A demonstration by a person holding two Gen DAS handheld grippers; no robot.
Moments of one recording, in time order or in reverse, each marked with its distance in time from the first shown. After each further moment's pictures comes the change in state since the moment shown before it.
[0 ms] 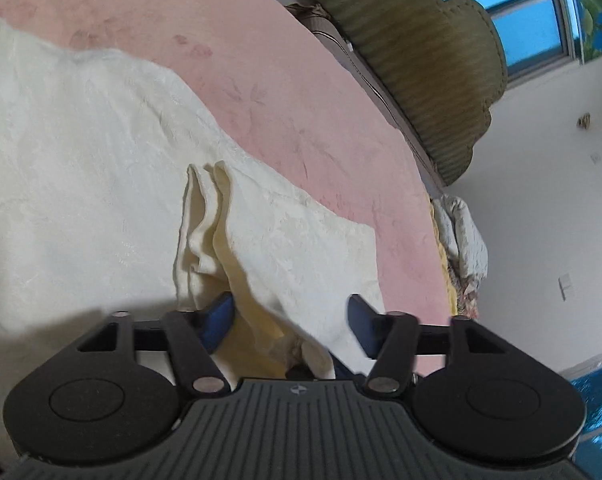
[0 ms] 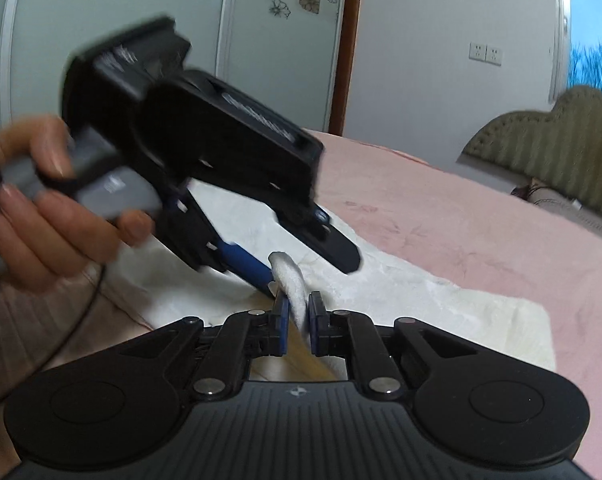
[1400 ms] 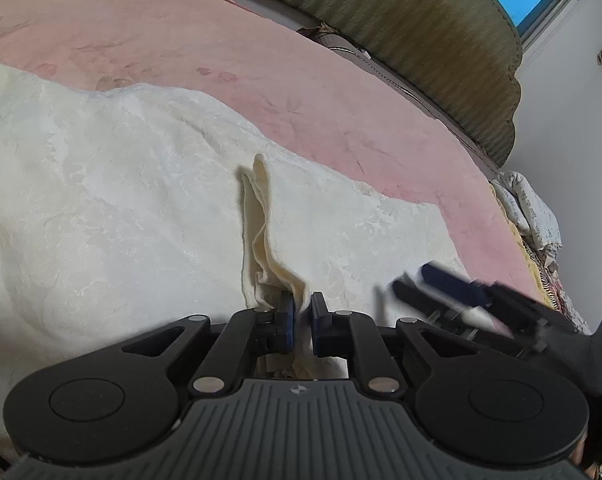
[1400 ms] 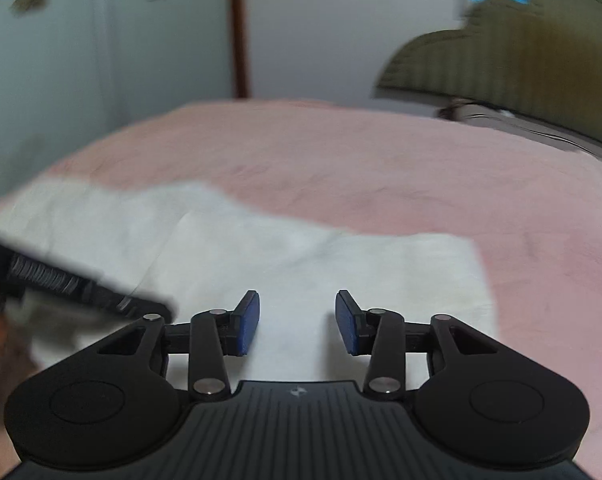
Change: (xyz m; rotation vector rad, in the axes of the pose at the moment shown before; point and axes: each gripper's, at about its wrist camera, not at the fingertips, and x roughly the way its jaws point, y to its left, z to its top) left arm -0.001 -0.005 -0.034 0.243 -0.107 0.227; right arm 0.049 -0.046 0.002 0.207 0.162 -0.173
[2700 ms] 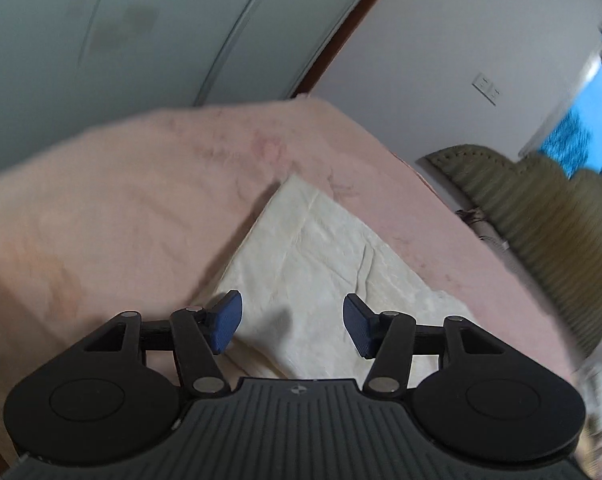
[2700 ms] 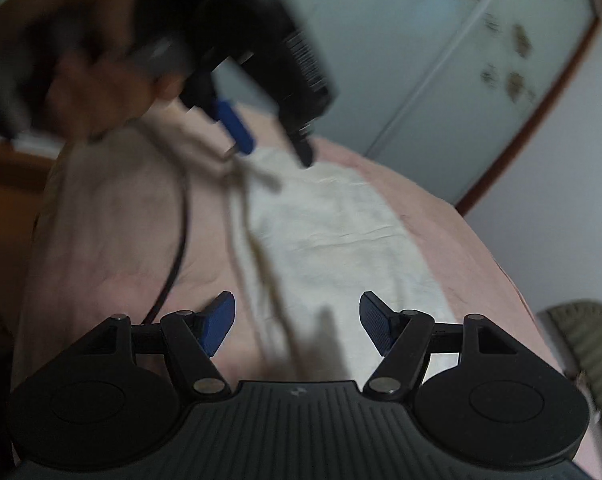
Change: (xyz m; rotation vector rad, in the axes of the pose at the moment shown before) left arm -0.242 0.160 -0.033 -0.403 -0.427 0.313; right arm 0.010 0.277 -0.023 -0.899 -0.189 0.236
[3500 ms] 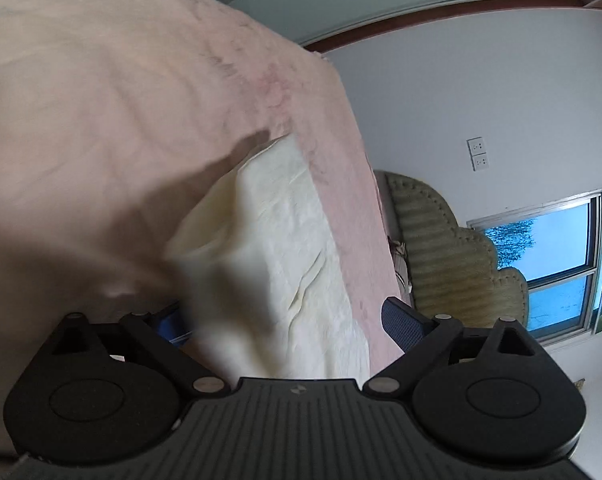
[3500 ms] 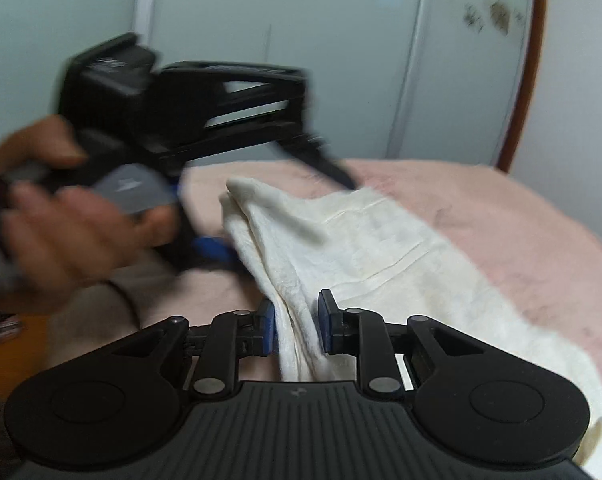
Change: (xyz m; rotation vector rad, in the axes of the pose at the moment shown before) left arm 0.074 0.032 0.015 -0.458 0.137 -0.262; right arm 0.045 -0.083 0.020 0.402 -0.083 0.257
